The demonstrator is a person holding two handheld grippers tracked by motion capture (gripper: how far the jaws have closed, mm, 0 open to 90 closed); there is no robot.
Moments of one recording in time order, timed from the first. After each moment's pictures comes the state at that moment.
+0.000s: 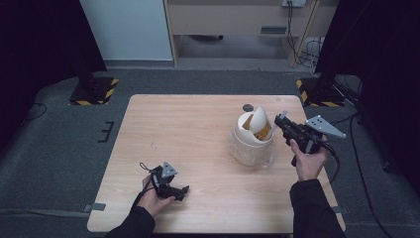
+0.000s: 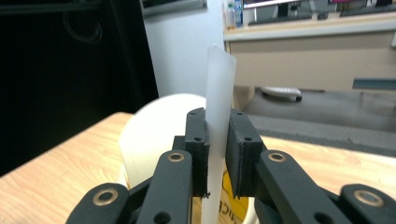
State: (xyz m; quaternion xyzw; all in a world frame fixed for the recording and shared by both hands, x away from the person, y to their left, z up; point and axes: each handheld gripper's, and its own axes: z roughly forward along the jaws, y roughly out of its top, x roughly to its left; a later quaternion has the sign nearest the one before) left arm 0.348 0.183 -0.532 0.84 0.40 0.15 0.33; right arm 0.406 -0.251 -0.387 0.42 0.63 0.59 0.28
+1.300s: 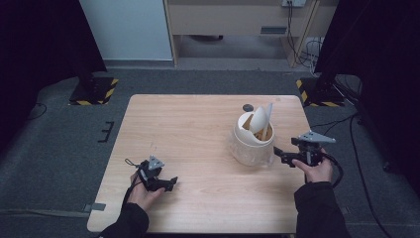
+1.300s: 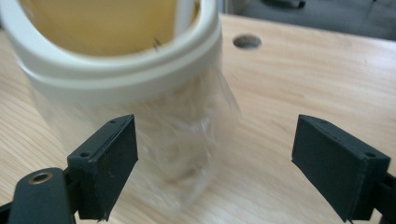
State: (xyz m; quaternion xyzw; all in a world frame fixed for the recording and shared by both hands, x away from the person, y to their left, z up) left arm 0.360 0.220 -0.520 0.81 0.46 0.17 0.33; right arm 0.408 -0.282 -0.452 0.46 0.74 0.44 0.21
